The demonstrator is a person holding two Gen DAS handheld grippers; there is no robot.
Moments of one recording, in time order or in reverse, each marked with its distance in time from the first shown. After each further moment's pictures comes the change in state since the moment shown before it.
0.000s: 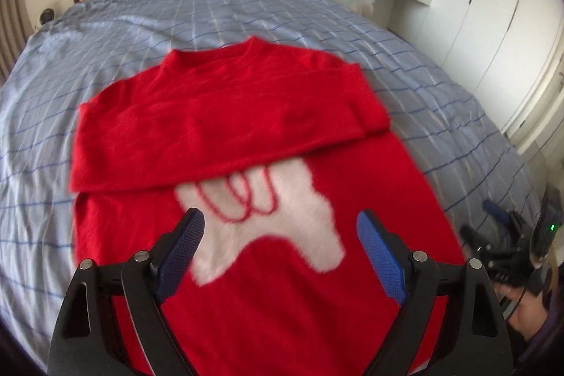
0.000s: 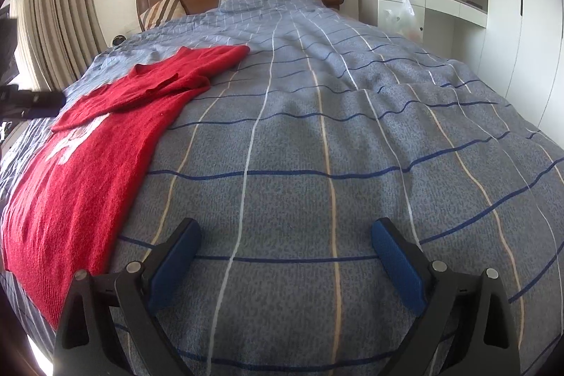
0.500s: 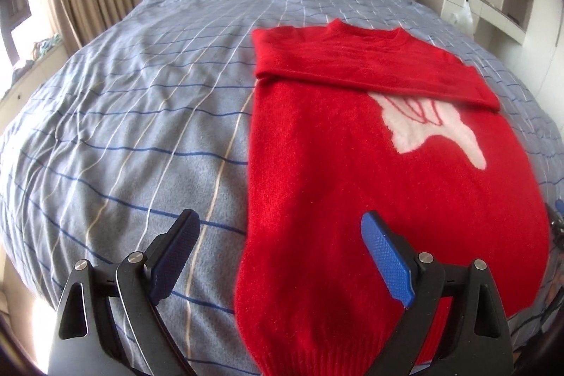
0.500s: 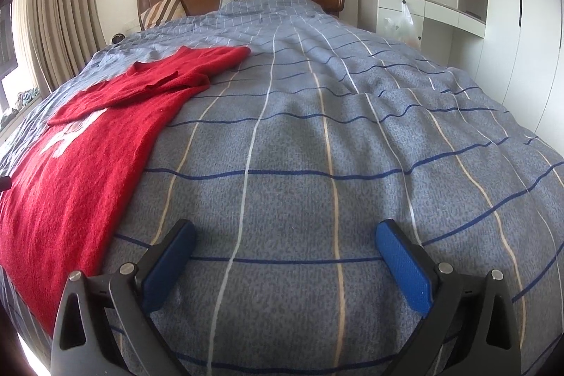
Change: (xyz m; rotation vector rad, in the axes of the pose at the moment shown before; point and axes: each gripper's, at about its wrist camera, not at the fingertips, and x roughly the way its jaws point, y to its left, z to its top) left arm -0.033 0.061 -0.095 -0.237 -0.060 0.327; right arm 0.004 0.007 -0.006 -0.024 -0.031 -0.027
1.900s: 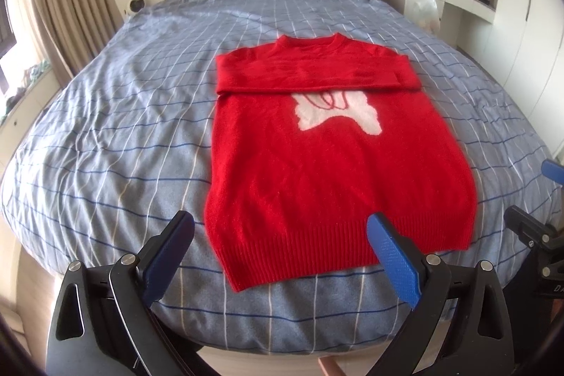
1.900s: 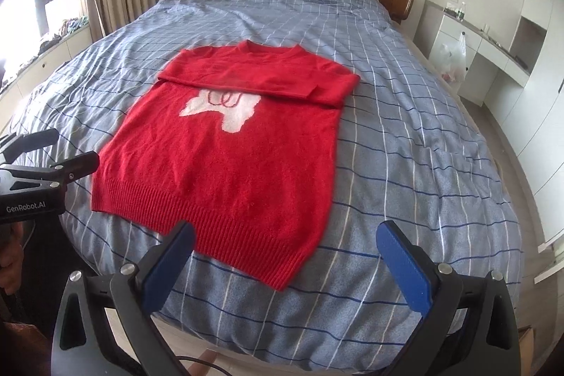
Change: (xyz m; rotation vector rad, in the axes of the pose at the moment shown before) left arm -0.105 -0.046 -0.021 0.099 0.003 -0.045; right arm -0.147 0.146 0.029 -0.281 0.136 0.044
